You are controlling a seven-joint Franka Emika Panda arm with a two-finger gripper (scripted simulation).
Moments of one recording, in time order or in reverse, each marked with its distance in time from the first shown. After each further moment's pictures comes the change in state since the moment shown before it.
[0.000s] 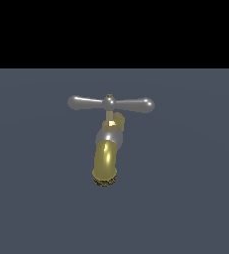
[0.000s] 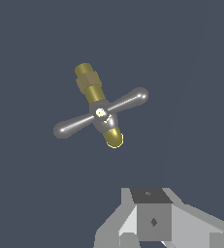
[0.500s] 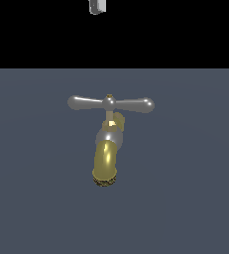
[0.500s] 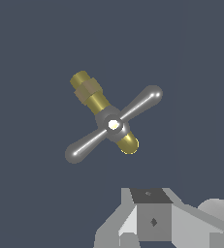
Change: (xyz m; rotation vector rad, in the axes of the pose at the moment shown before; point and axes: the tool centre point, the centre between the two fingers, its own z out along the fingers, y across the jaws) arm 0.026 -0.038 0.037 0.009 -0.011 0.229
